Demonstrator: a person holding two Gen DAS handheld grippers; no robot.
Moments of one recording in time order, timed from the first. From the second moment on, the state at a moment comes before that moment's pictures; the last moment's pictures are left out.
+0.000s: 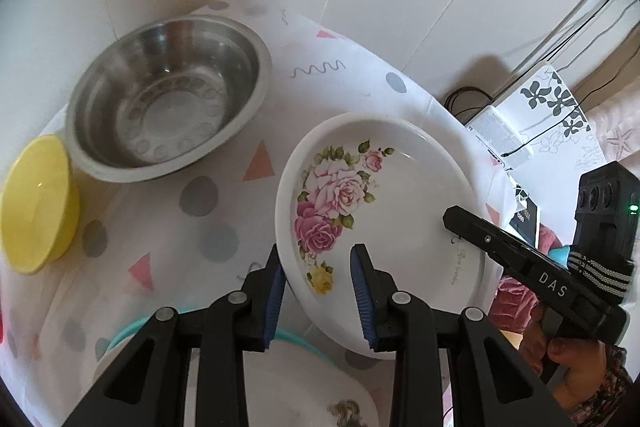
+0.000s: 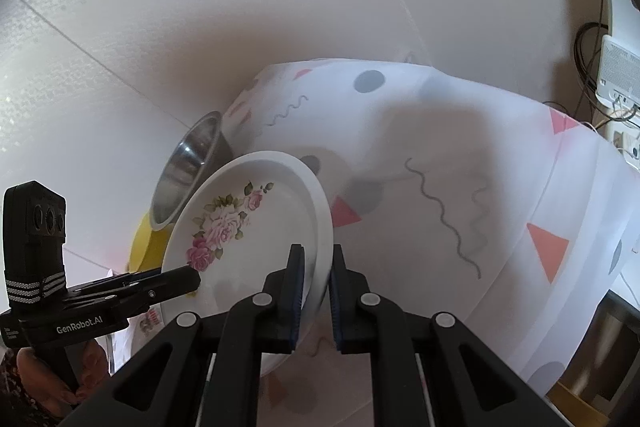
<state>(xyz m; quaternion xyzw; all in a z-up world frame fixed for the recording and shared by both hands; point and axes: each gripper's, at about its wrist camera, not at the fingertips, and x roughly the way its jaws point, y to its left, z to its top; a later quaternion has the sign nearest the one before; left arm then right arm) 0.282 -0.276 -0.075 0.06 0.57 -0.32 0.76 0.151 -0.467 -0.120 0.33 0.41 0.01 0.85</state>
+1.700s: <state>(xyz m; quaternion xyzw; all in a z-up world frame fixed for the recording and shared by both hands) 0.180 -0.092 -0.084 -0.05 0.58 -0.19 0.79 0.128 -0.310 -0.118 0.23 0.53 0.15 0.80</state>
